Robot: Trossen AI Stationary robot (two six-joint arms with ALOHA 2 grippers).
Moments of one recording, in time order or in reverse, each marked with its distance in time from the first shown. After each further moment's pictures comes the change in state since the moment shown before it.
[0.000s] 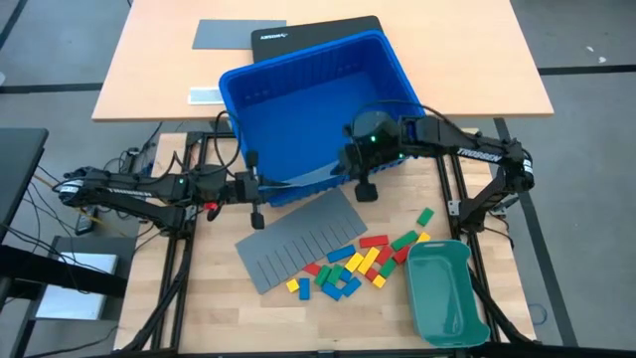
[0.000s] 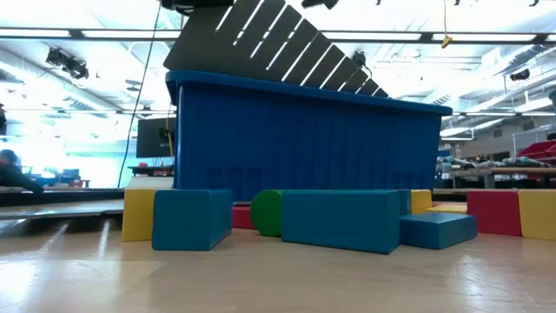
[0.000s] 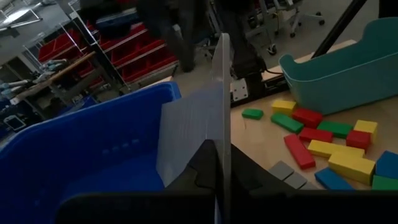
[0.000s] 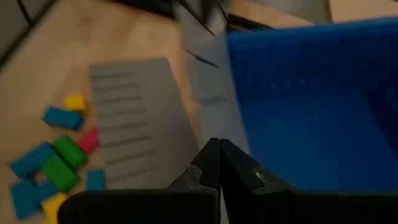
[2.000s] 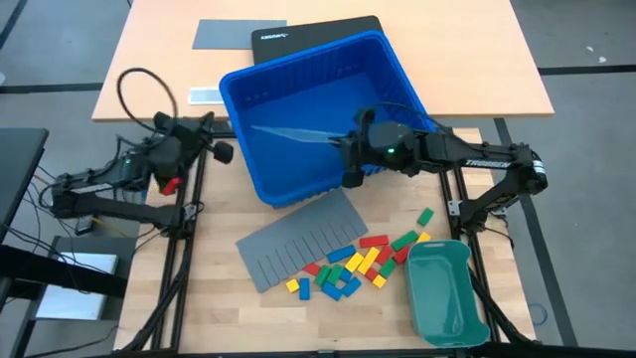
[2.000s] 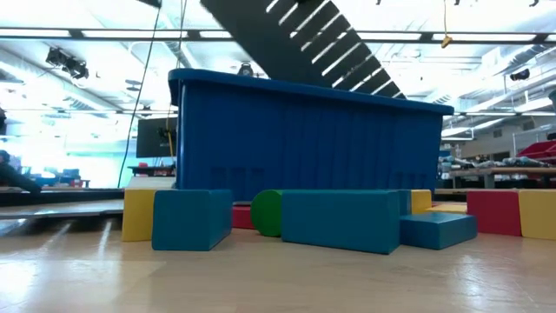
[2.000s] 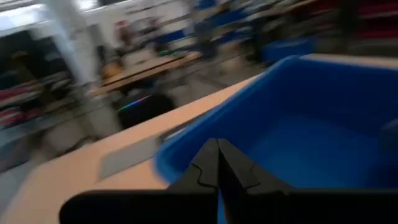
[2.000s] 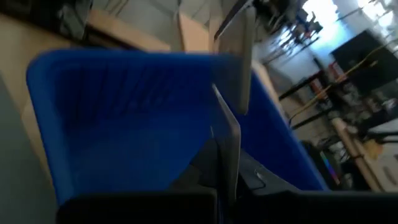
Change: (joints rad) left arm 0.133 -0.189 0.232 -0.456 -0.904 -0.327; right arm 0.093 -0.105 -0.190 0.423 0.595 -0.209
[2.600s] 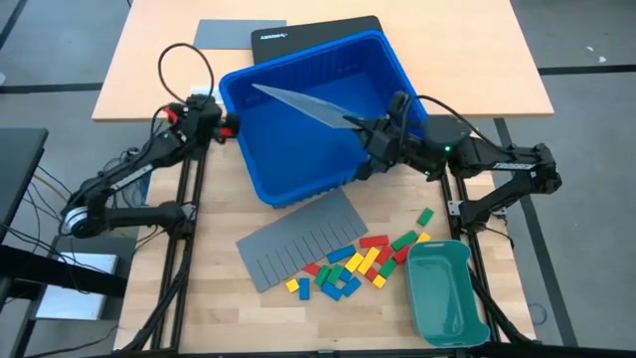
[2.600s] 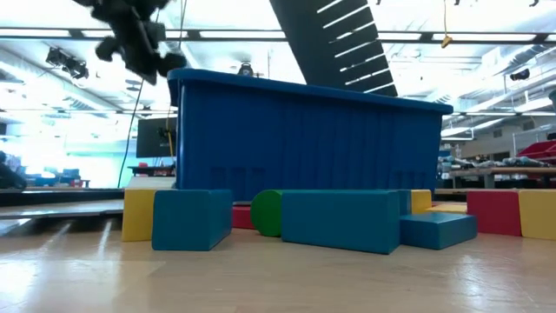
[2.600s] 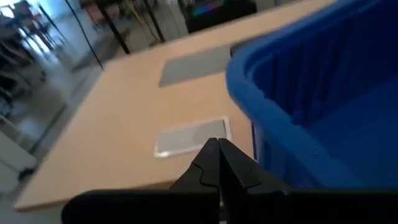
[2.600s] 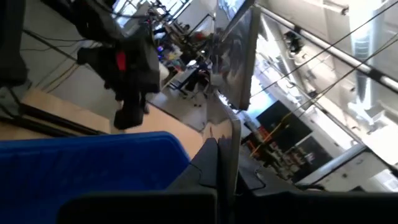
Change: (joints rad) left arm 0.653 0.241 -0.090 -0.009 0.319 -0.203; right arm 0.116 -0.119 0.002 0.316 0.135 -0.272
